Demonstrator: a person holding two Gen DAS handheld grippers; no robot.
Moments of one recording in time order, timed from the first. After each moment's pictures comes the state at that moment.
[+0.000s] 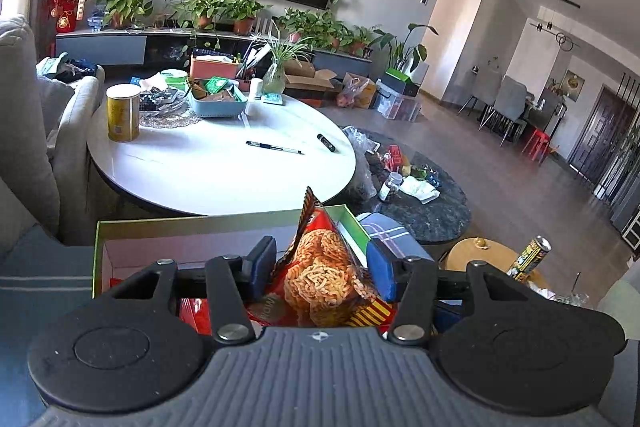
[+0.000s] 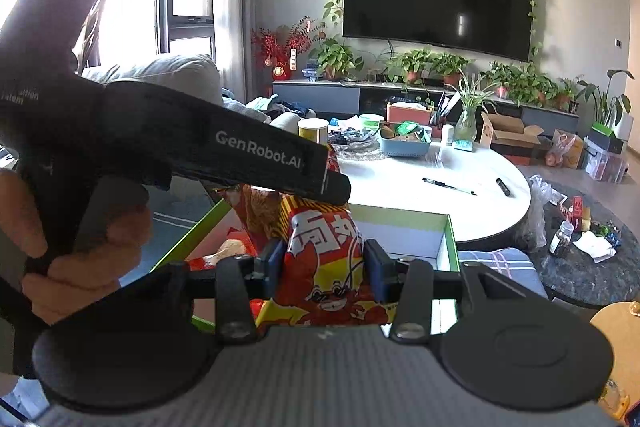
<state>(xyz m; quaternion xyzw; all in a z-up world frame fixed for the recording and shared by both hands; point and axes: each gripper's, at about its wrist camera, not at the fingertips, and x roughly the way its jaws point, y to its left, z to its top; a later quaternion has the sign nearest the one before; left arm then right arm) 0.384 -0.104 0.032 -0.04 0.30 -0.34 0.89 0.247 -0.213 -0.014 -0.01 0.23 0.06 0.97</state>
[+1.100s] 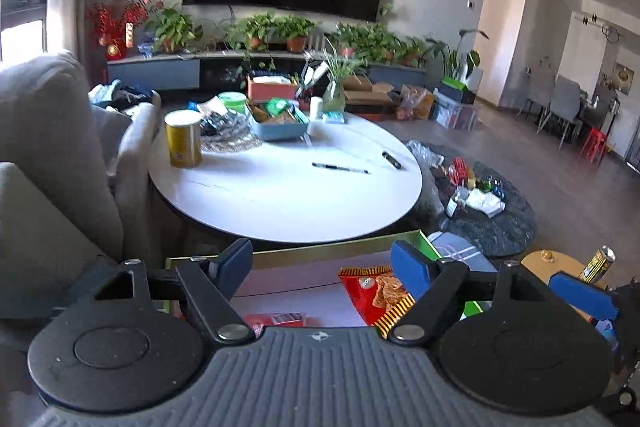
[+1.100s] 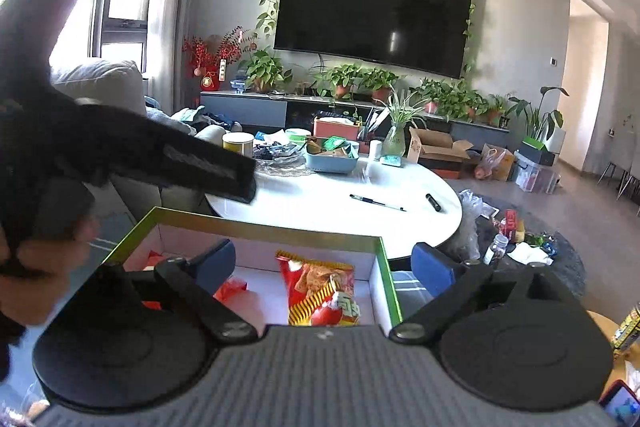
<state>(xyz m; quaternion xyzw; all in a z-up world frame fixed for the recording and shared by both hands) 0.393 -0.090 0.046 -0.01 0.27 -0.25 0.93 0.234 -0.203 0.005 -0.04 0.20 -0.06 0.98</state>
